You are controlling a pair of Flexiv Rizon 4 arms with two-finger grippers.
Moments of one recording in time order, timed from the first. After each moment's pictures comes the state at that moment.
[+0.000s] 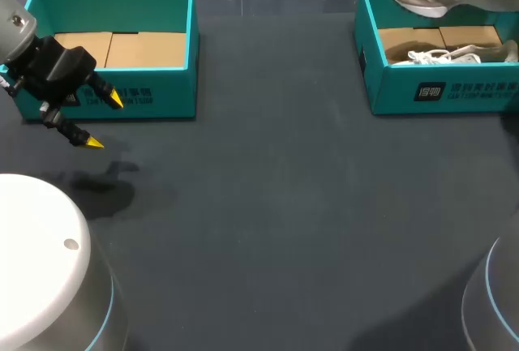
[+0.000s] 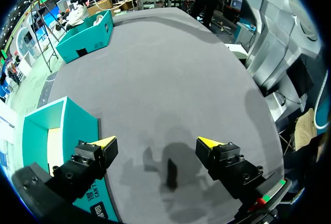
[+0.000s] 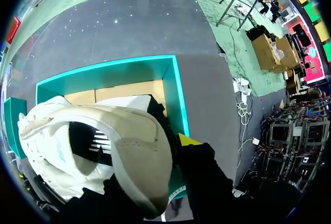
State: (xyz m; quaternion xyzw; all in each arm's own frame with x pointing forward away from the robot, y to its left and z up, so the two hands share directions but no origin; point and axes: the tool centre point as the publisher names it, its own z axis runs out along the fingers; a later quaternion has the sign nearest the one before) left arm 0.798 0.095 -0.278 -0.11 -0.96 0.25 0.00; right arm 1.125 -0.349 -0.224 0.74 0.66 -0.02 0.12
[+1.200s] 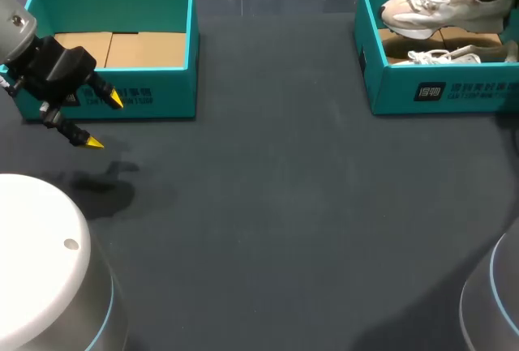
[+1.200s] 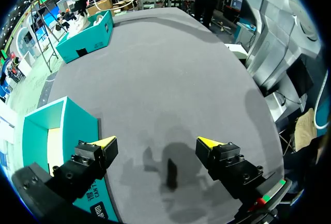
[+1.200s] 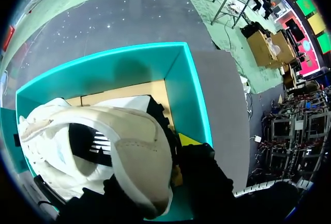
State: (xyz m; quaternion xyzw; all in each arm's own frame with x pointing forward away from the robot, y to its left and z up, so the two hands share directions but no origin) left arm 0.798 0.095 -0.278 -0.11 -0.96 0.25 0.00; right arm 1.141 -0.346 -0.293 0.76 0.63 -0.02 0.14
